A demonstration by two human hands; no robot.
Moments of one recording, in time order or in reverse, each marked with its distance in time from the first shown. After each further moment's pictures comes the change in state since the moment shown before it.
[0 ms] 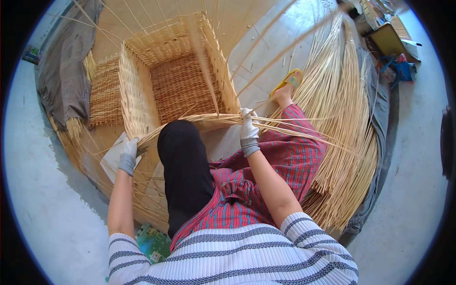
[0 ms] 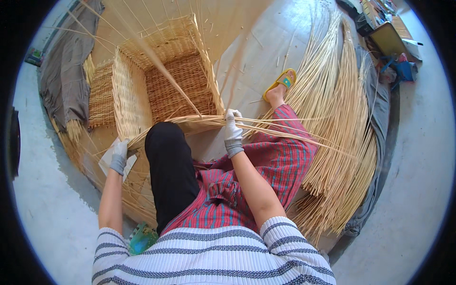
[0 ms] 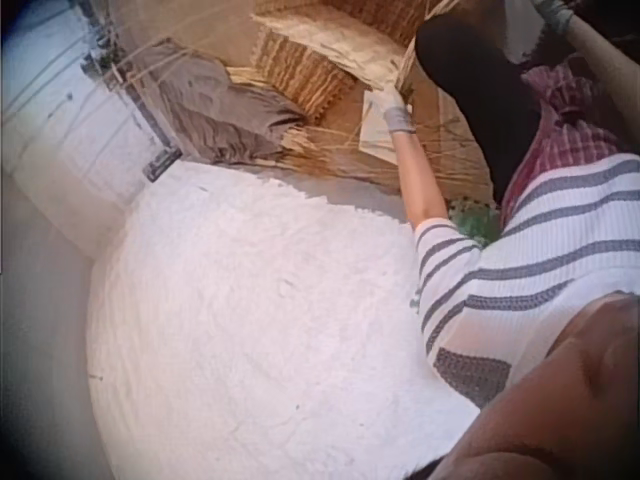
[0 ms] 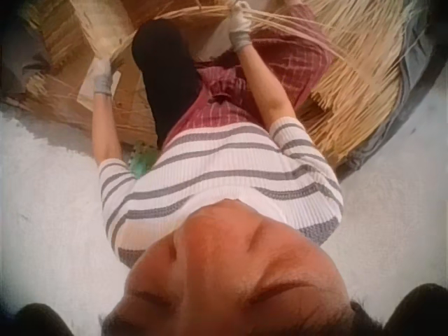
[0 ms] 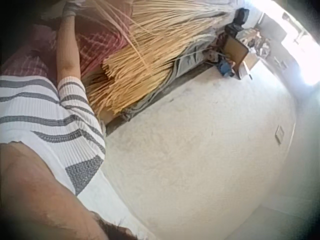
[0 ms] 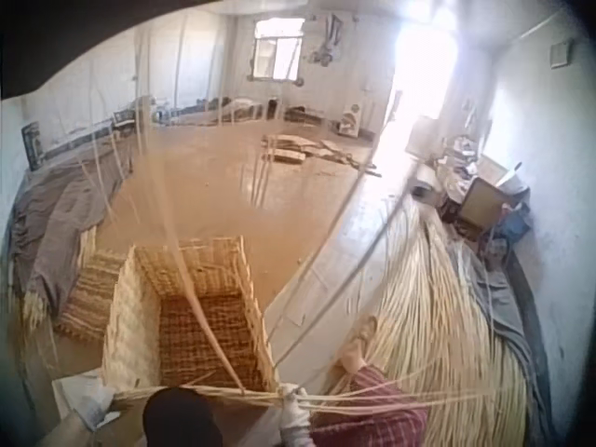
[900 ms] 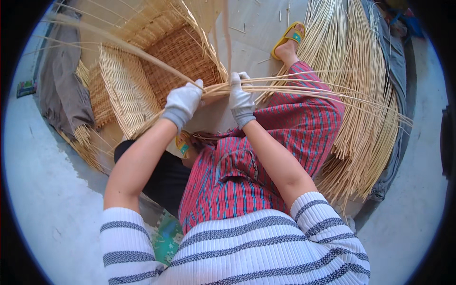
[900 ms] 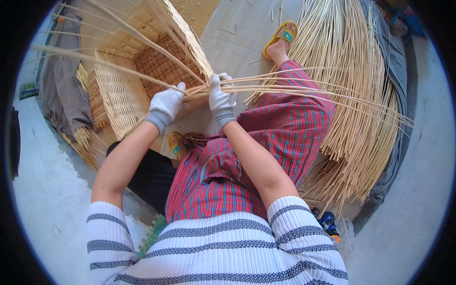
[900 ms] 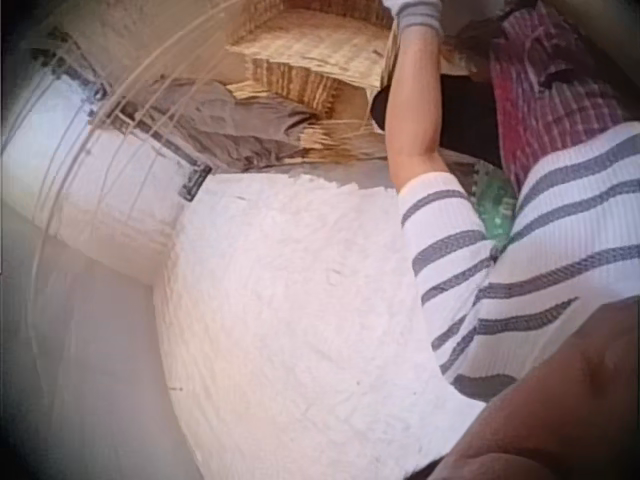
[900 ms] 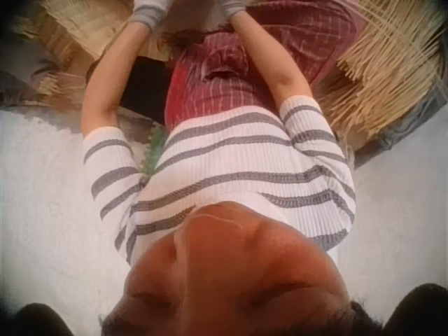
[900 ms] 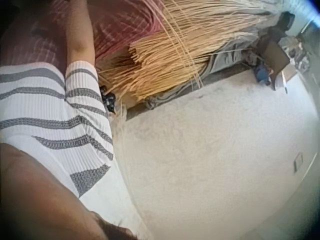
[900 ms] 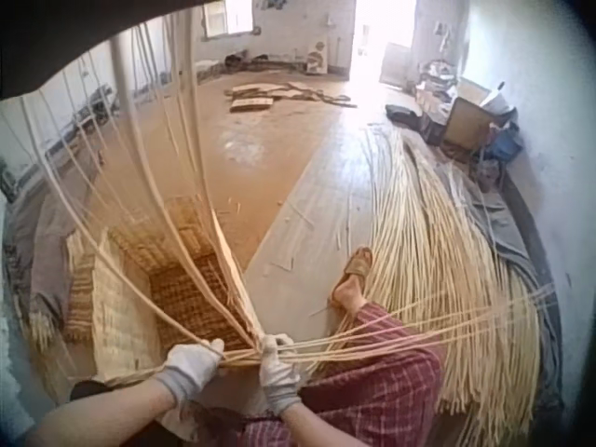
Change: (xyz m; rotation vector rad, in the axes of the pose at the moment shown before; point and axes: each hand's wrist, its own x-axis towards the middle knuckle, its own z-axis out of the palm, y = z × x) left_hand -0.081 0.103 0.221 1.579 -0.489 0.991; right_hand -0.008 -0.025 0.027 -0.281 0.139 -0.053
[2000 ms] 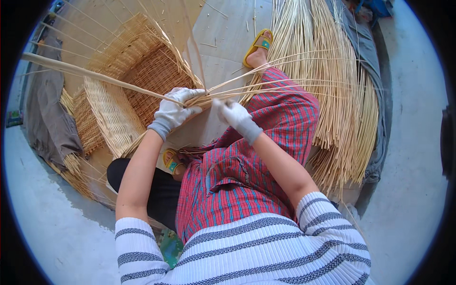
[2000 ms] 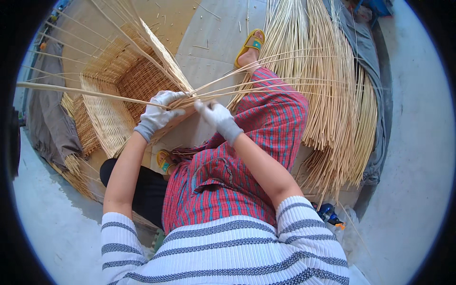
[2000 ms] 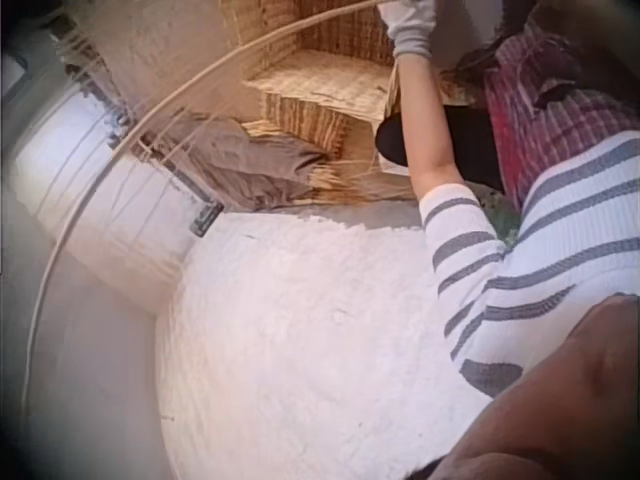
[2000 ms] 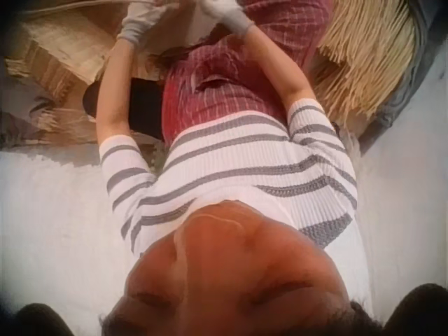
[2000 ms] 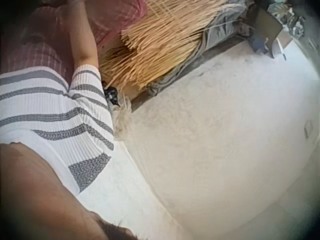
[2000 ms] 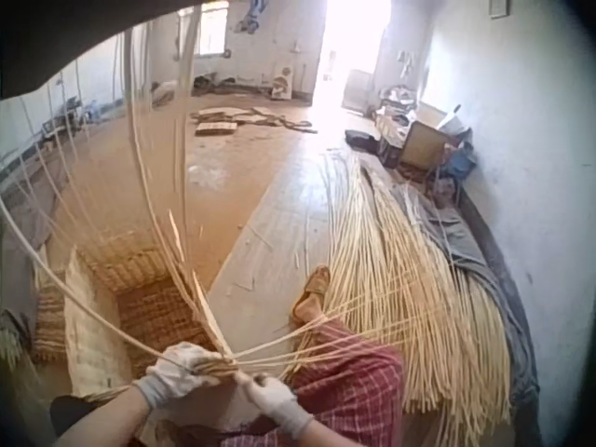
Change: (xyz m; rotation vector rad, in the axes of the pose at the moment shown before) left_hand 0.009 0.005 -0.020 -0.576 0.190 0.332; right_hand -0.009 -0.030 -0.068 -0.155 -0.460 0.554
